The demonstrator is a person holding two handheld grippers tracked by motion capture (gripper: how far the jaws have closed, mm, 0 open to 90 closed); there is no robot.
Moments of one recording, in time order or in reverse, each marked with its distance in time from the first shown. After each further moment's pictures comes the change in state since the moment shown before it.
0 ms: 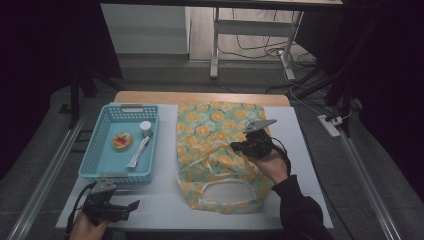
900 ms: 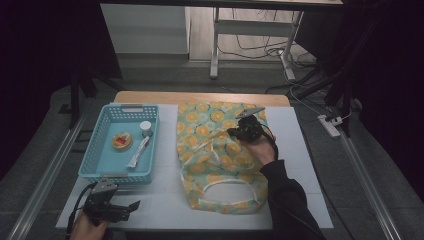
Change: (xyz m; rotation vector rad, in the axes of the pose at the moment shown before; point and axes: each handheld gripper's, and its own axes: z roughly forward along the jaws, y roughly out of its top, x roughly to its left) left arm 0.000 -0.001 0.001 0.007 -0.011 0.009; right arm -0.051 0.008 0.059 0.025 -0.091 0.051
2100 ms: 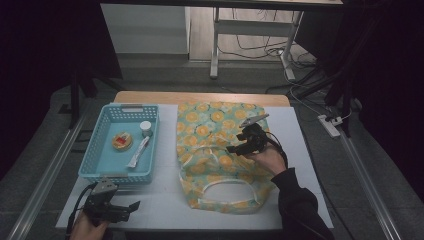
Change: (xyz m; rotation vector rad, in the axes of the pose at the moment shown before) left arm -0.001 0.000 -0.001 -0.006 0.004 0.009; right arm 0.018 -0.020 -0.025 0.075 0.084 0.013
